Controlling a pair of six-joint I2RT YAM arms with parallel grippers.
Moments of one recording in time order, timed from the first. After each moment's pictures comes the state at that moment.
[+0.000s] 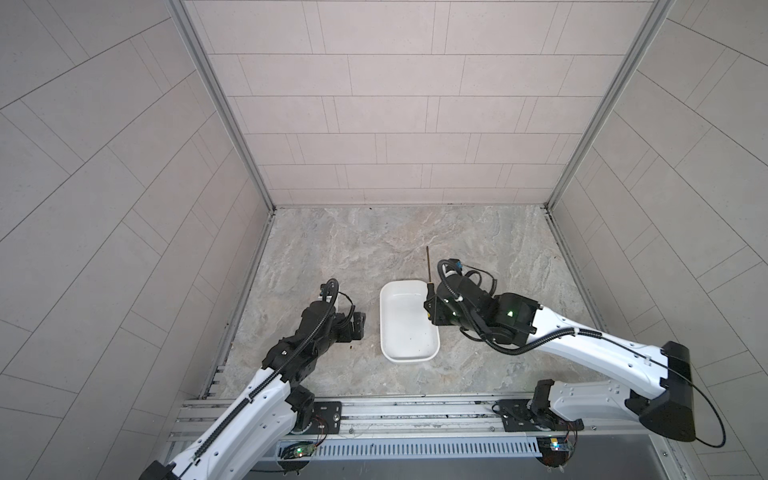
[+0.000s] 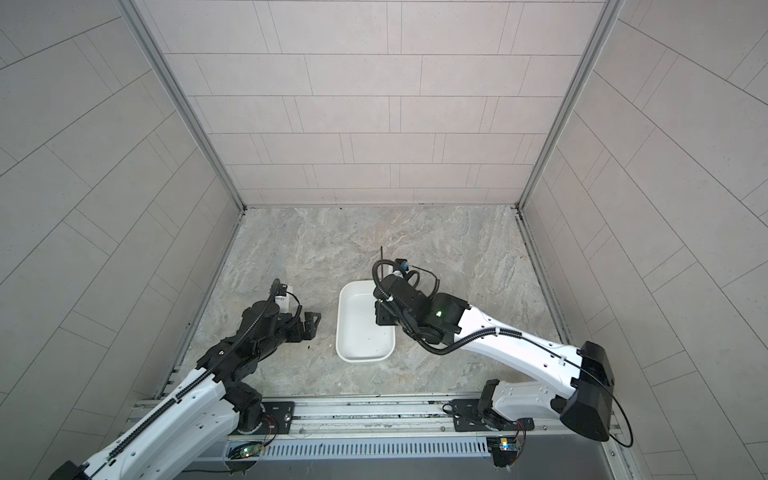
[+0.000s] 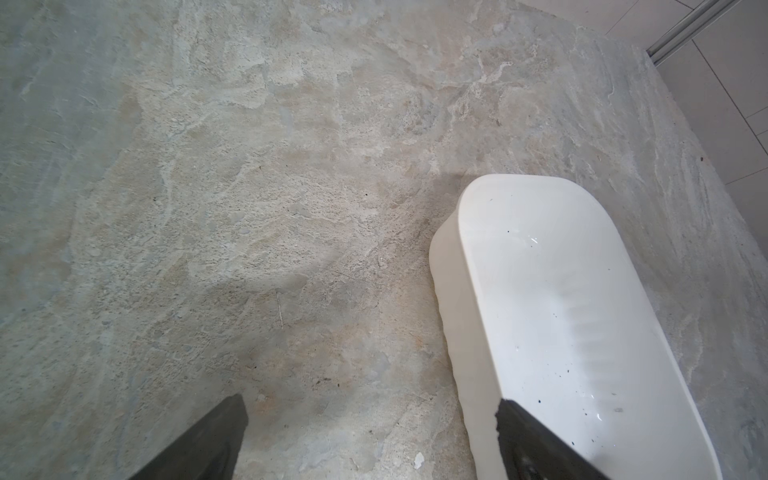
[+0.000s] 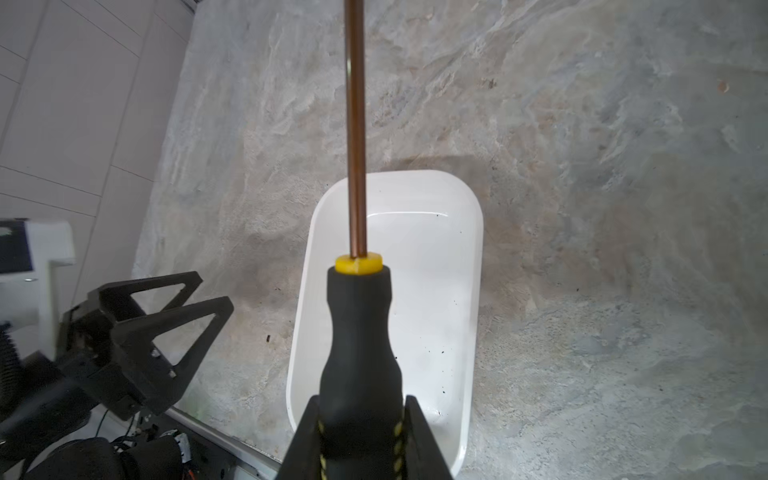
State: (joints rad) left arm -0.47 0.65 0.37 -0.39 -0.04 -0.45; right arm 1.00 1.27 1.09 -0.70 0.27 0.92
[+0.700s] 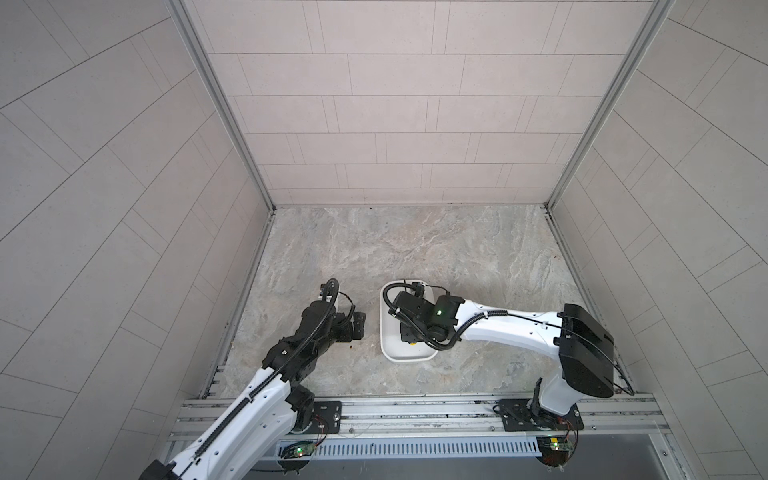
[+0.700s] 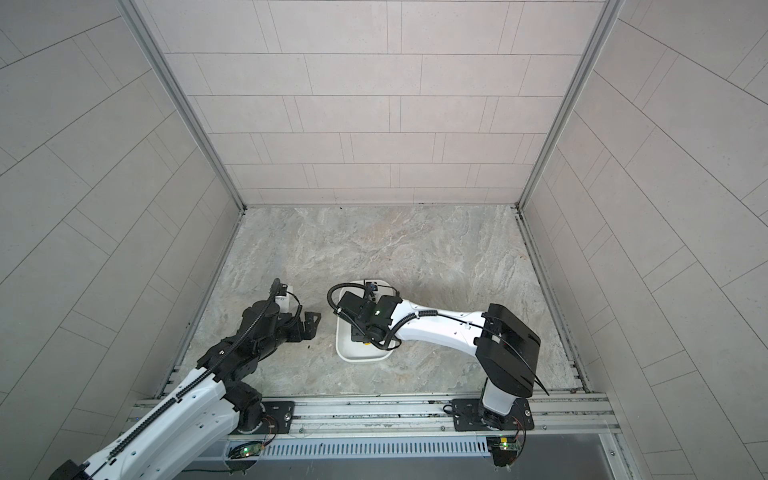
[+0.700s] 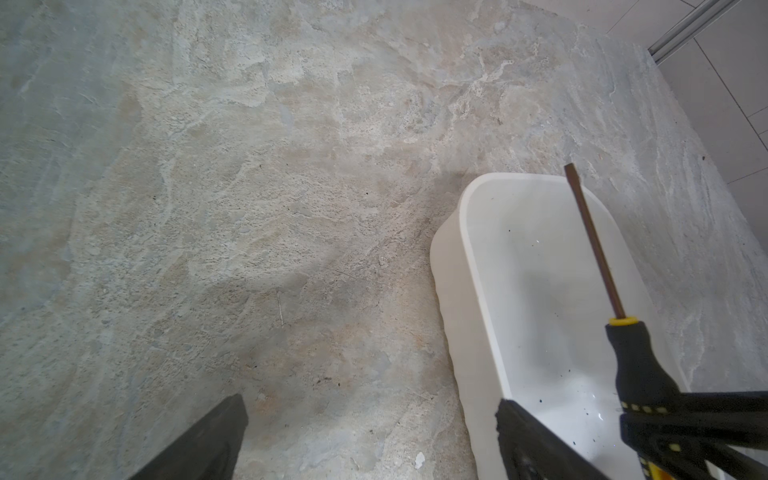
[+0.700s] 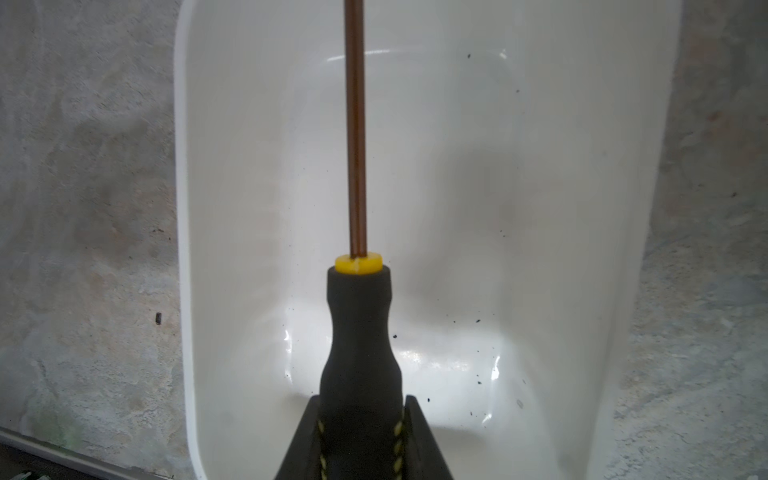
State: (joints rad) left arm -0.47 0.66 0.37 -0.39 -0.04 -0.45; right arm 1.06 1.68 1.20 -0.72 0.18 1.02
